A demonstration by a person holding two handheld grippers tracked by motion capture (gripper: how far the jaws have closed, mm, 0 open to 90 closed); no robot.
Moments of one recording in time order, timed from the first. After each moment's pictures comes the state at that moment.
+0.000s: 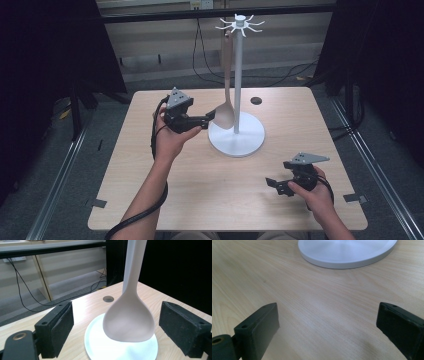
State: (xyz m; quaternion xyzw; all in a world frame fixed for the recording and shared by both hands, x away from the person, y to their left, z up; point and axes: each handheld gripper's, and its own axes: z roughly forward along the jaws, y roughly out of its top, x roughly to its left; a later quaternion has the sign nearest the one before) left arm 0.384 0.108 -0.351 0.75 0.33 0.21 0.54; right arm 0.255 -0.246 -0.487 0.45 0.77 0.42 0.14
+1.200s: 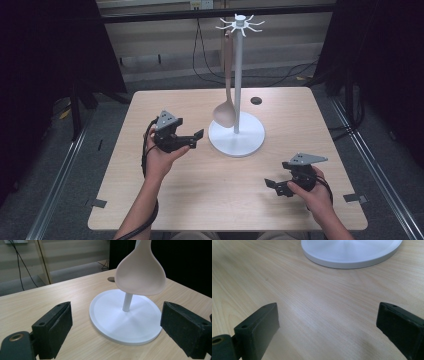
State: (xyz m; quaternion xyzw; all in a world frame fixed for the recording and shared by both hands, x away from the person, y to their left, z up) left arm 0.366 0.144 -0.405 0.75 0.35 0.19 0.53; right arm 0.255 -0.243 -0.488 0.44 0.78 0.42 0.14
